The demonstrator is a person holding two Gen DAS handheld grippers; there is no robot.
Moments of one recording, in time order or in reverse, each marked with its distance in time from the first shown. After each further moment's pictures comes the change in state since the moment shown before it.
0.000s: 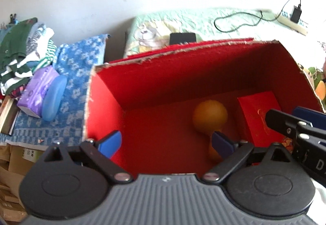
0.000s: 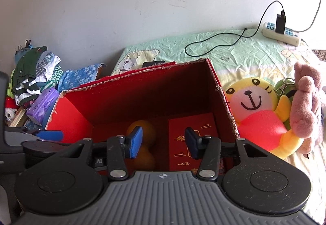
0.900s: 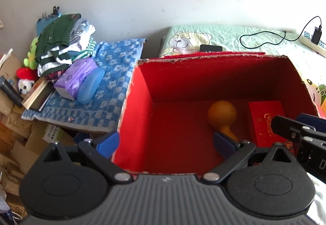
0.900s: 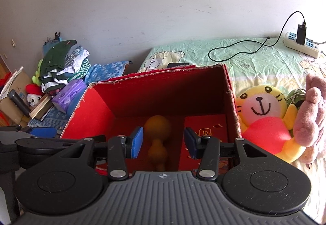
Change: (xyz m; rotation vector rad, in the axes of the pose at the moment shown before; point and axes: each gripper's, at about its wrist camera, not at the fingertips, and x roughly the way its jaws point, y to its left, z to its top) left arm -0.054 -0.015 -0.023 -0.158 -0.055 0.186; right arm -0.030 -0.017 -0.002 -0.081 0.001 0.183
